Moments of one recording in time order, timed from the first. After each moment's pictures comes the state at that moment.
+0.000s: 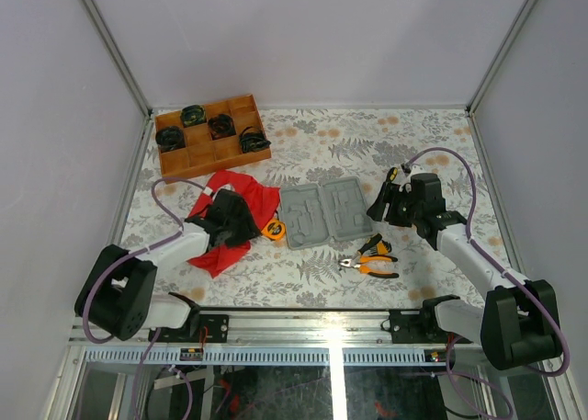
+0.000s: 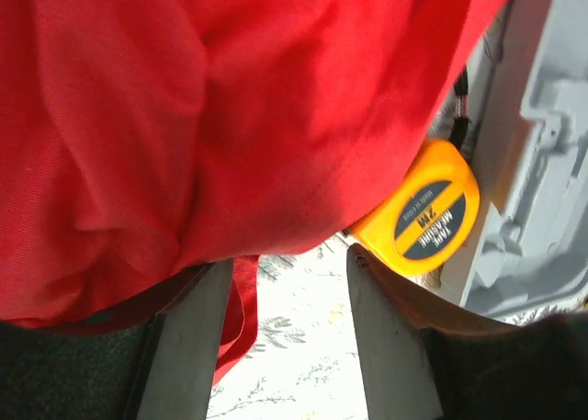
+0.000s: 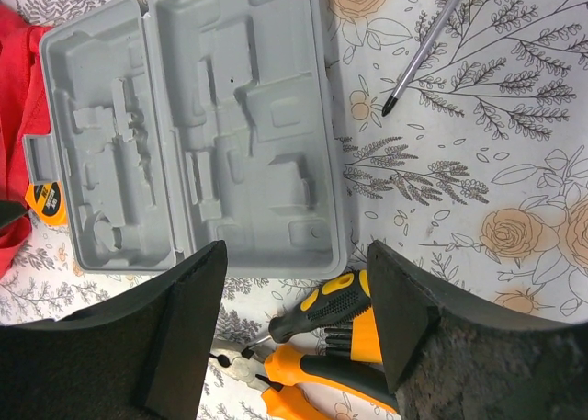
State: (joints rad) left arm -0.44 1.33 0.57 -0.21 -0.01 -0.80; right arm 0.21 1.15 0.61 -0.21 -0.23 0.41
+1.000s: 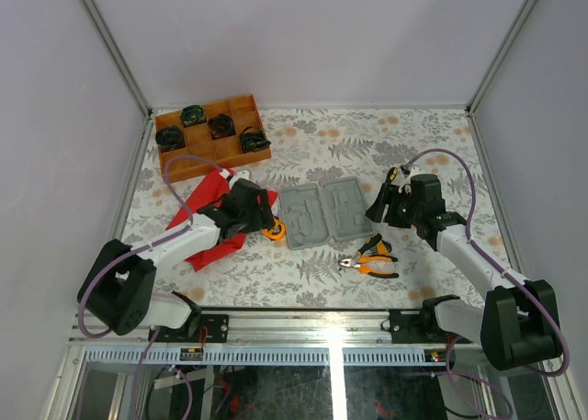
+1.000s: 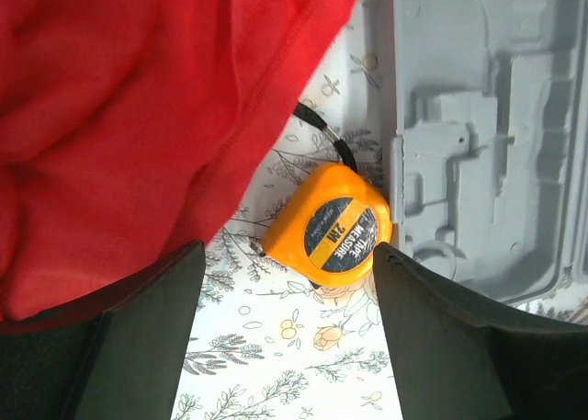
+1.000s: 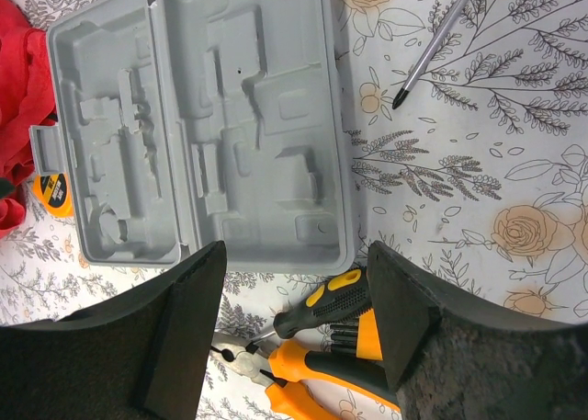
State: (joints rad) left arm -0.55 1.35 0.72 -0.26 -0.15 -0.71; right arm 0.21 1.15 0.60 -0.20 -0.26 0.42
